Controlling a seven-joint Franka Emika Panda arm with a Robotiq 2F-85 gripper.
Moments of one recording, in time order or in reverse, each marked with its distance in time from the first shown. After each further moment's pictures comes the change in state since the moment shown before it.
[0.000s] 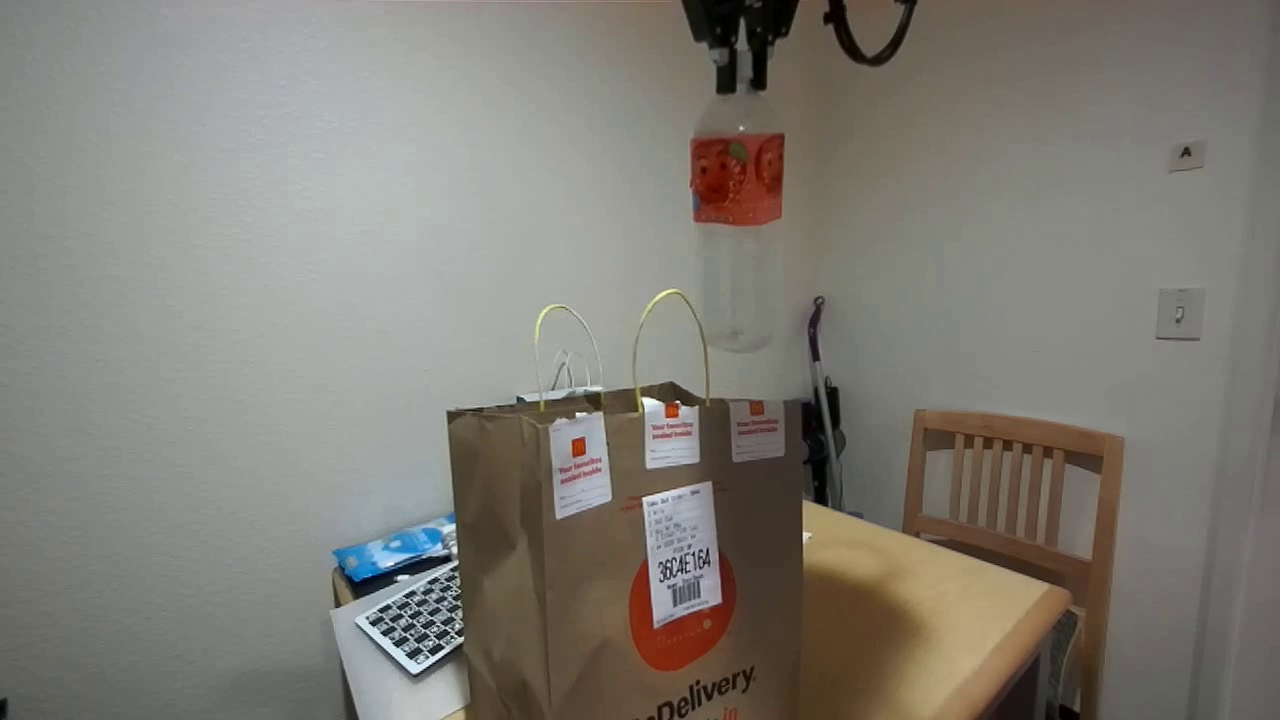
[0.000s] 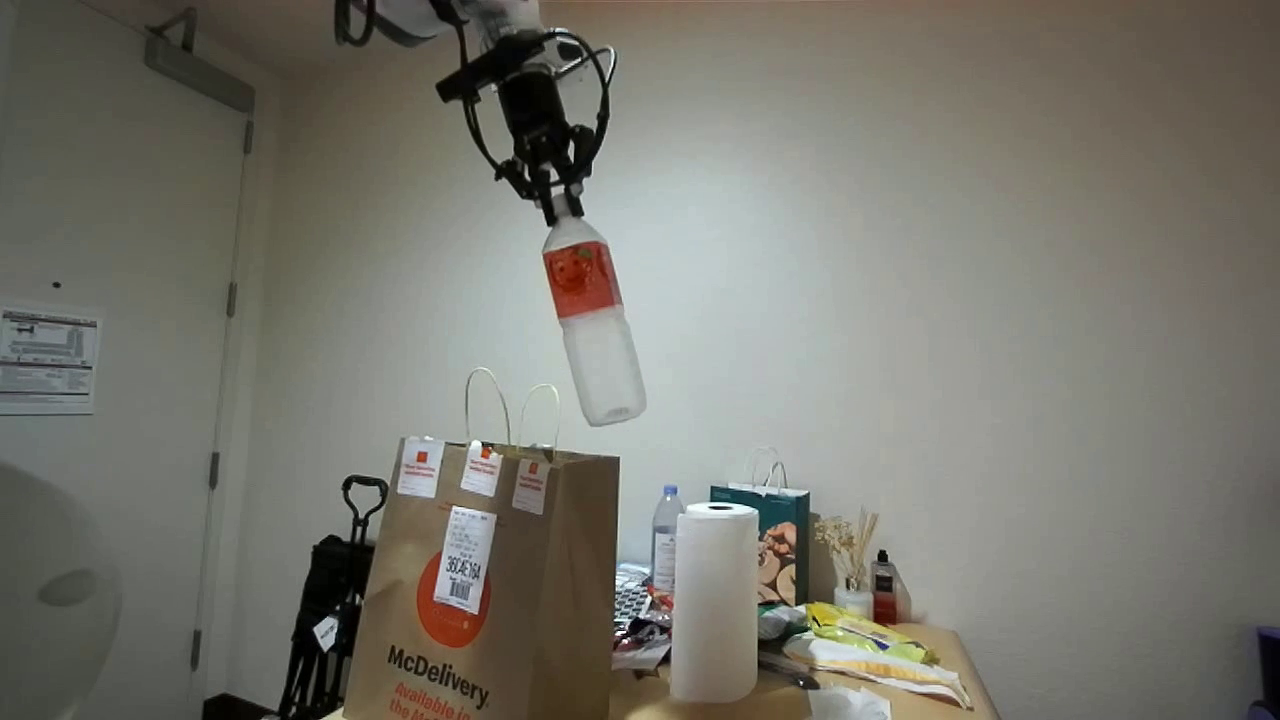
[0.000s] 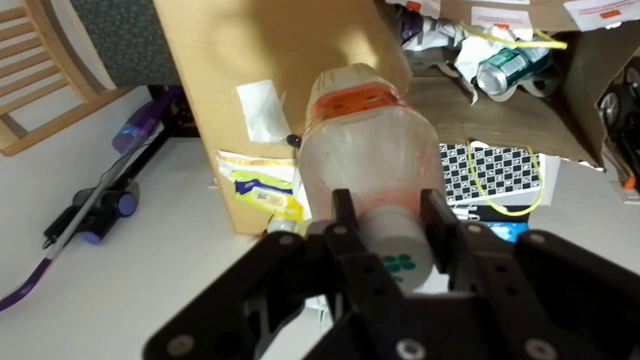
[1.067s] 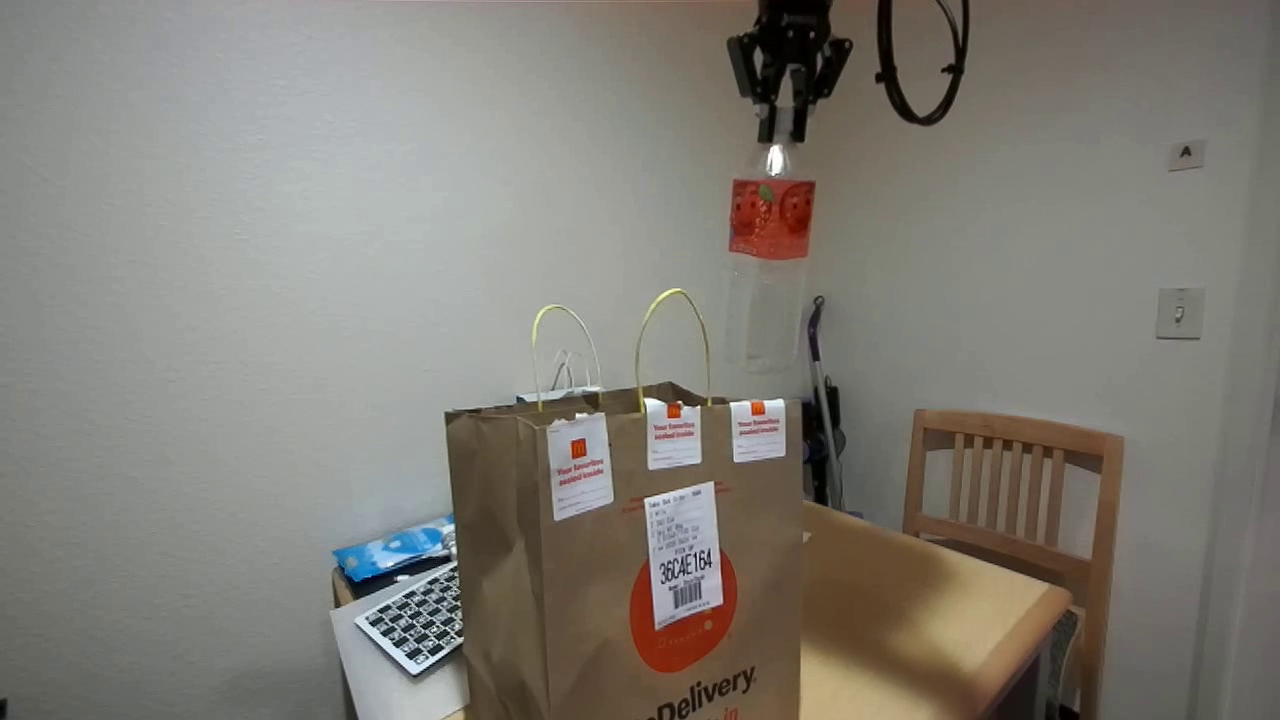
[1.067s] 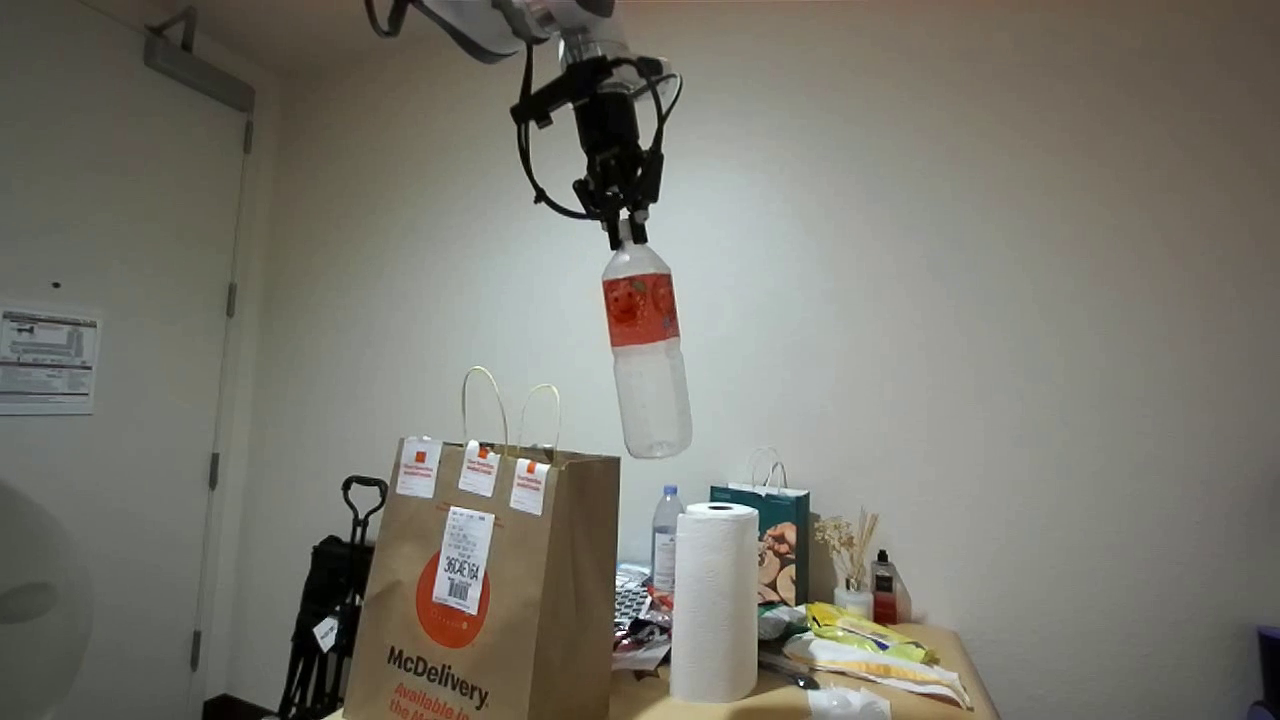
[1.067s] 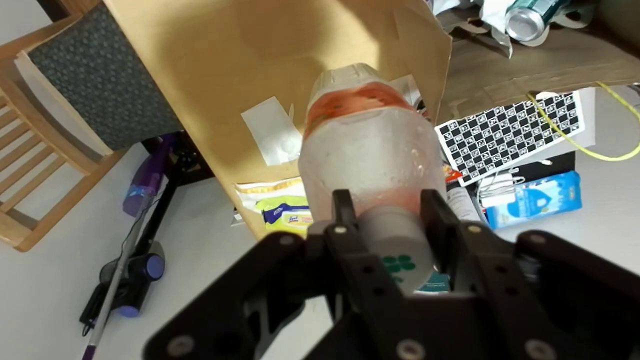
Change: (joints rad) arm -0.079 -0.040 -0.157 -0.158 0.160 0.155 0.075
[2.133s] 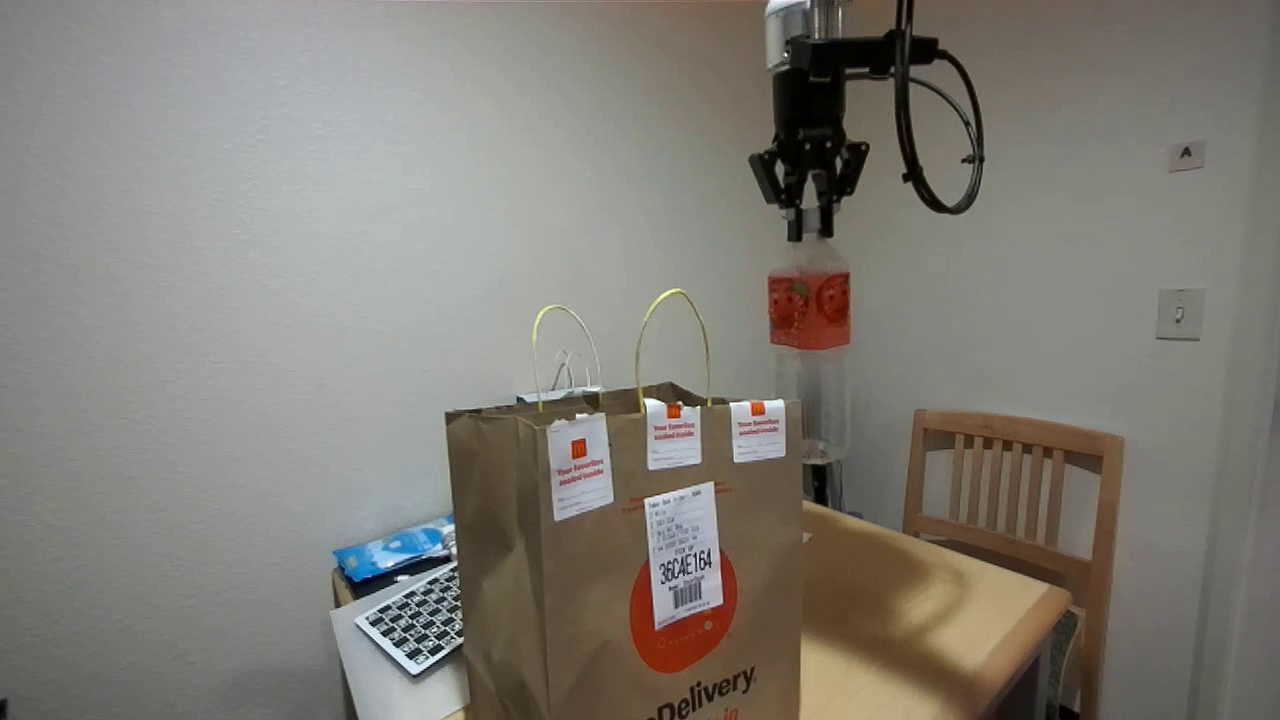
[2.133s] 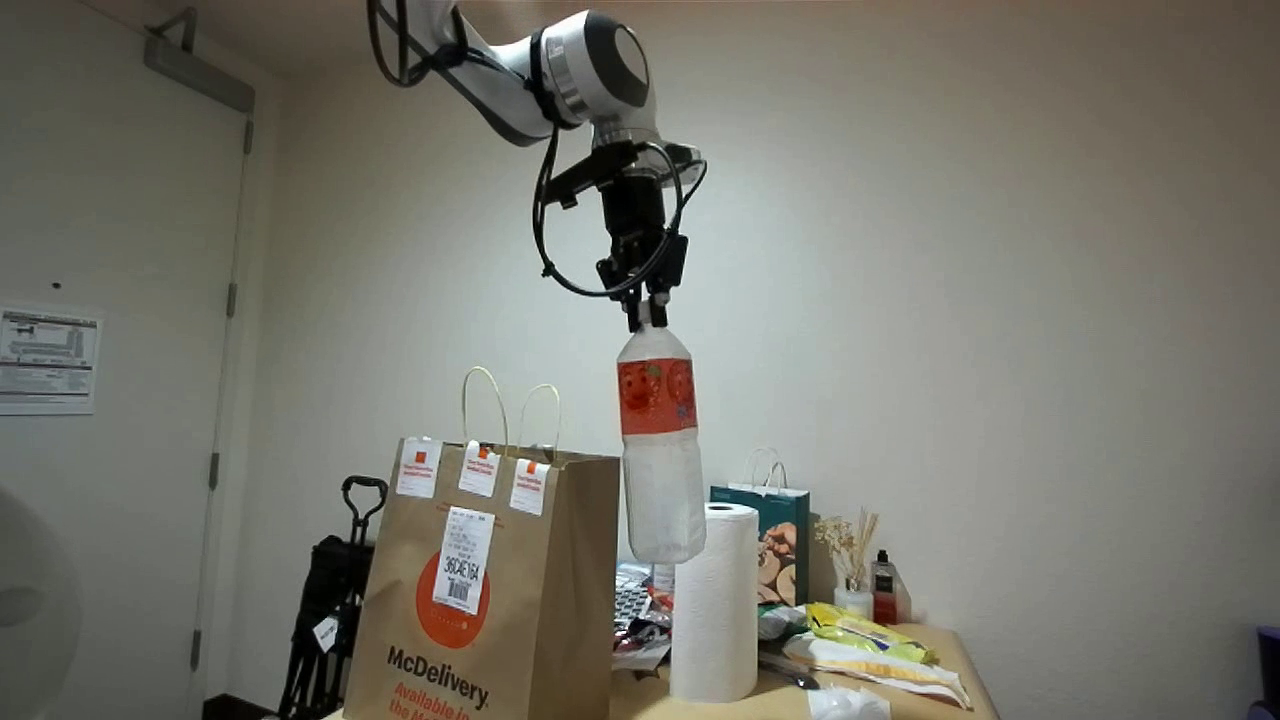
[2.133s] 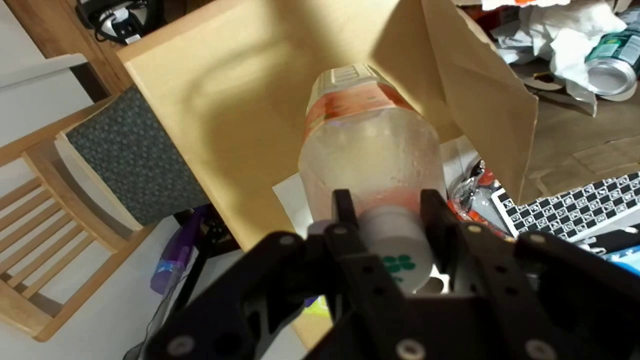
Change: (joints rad) arm -0.028 -0.008 -0.035 -0.244 0.000 0.066 0.027
